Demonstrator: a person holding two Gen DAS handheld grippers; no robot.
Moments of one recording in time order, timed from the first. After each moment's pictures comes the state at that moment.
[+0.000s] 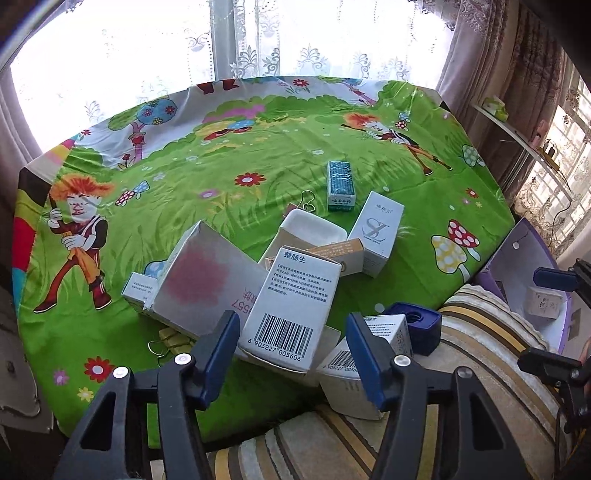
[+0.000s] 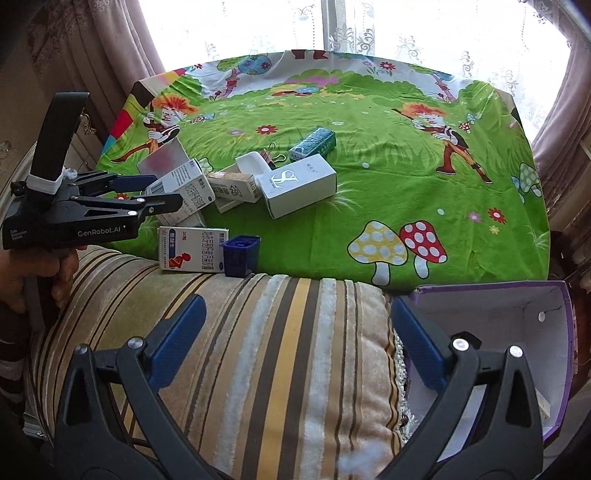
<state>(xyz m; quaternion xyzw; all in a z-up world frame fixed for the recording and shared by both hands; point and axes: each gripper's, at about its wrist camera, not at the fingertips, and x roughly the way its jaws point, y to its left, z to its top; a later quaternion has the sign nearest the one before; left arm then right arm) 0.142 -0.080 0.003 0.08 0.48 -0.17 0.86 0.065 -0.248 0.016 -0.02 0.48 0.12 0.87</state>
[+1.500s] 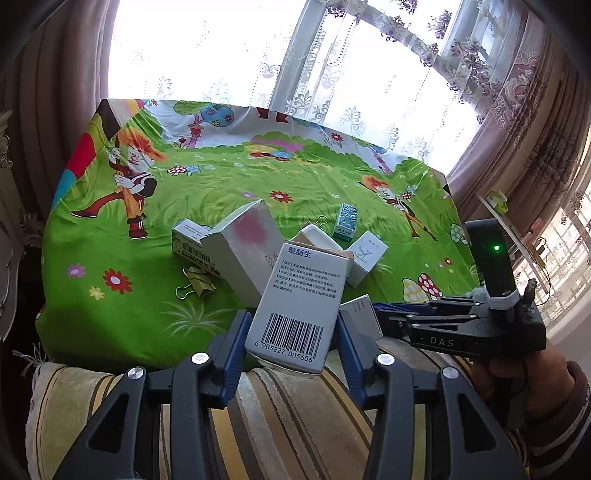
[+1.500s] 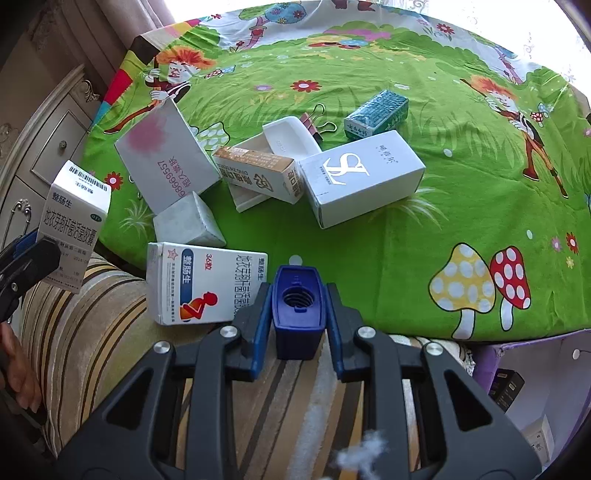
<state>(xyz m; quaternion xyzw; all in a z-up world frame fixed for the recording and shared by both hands) 0.062 -0.023 0.027 -0.10 0.41 -0.13 0.90 0.129 -0.204 -0.030 -0.01 0.54 0.17 0.82</state>
